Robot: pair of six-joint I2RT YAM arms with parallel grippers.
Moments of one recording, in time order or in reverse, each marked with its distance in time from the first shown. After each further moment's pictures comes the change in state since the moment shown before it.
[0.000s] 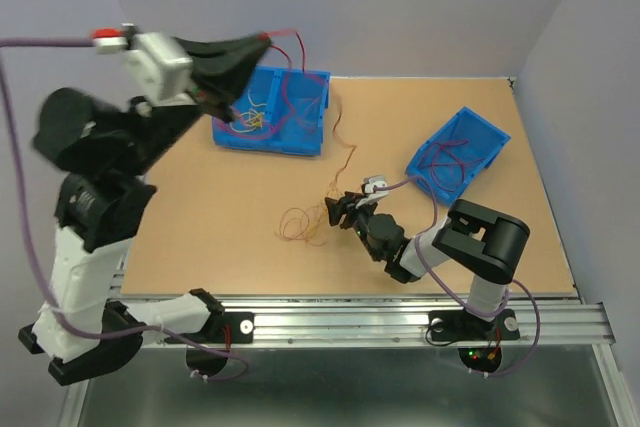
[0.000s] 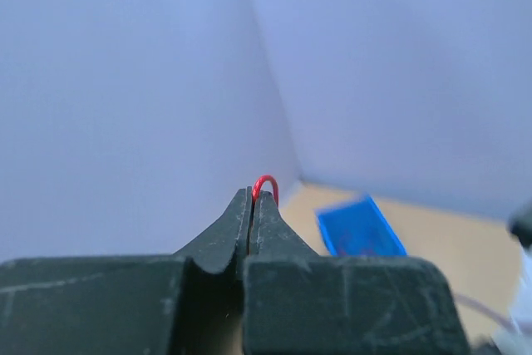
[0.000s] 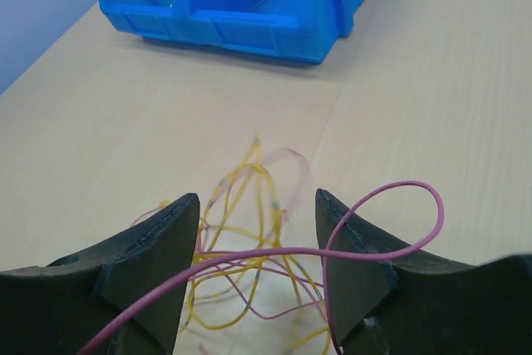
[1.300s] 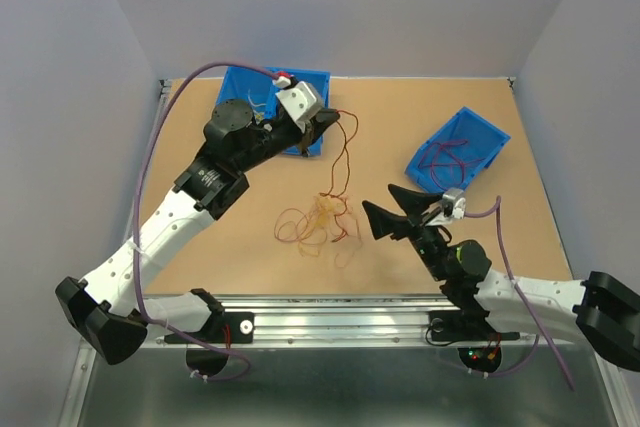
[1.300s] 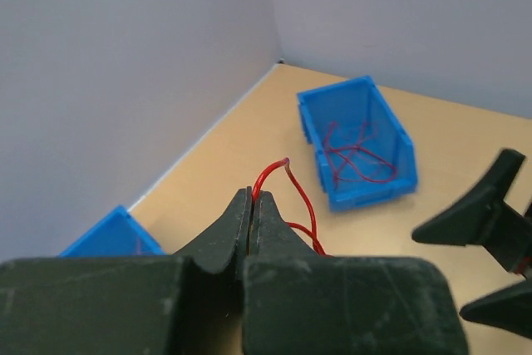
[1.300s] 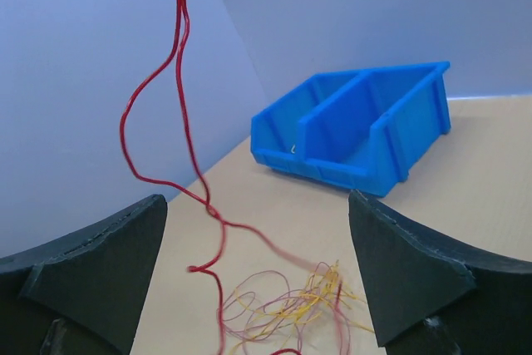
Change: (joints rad) left arm -0.005 0.032 -0.575 0.303 -0.055 0.014; right arm 0.004 -0.833 -0.345 -0.052 -0.185 -0.041
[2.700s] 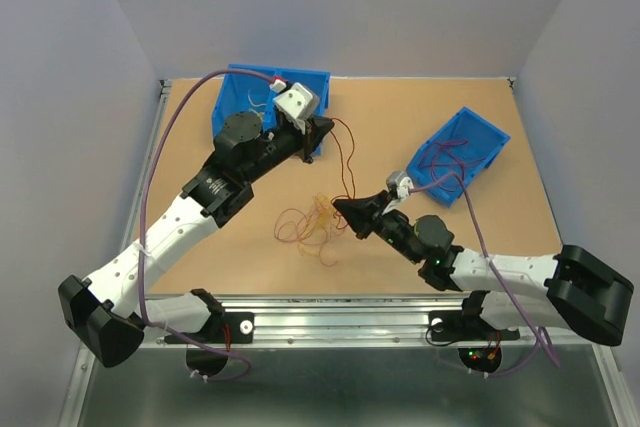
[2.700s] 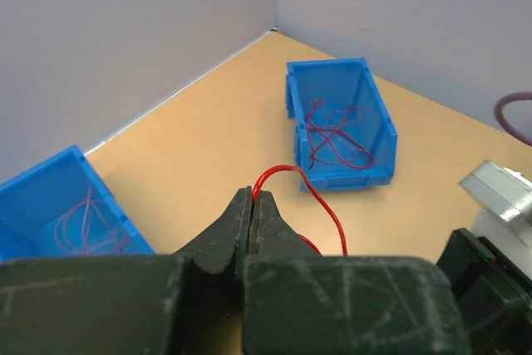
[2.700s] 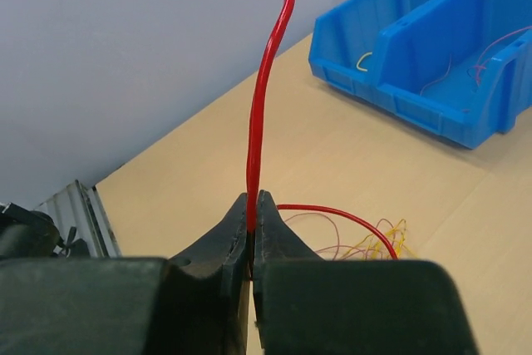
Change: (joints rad) left arm -0.034 -0.024 -0.126 0.041 -0.108 -0.162; right arm 0.000 0.232 0.243 -0.243 -0.280 0.045
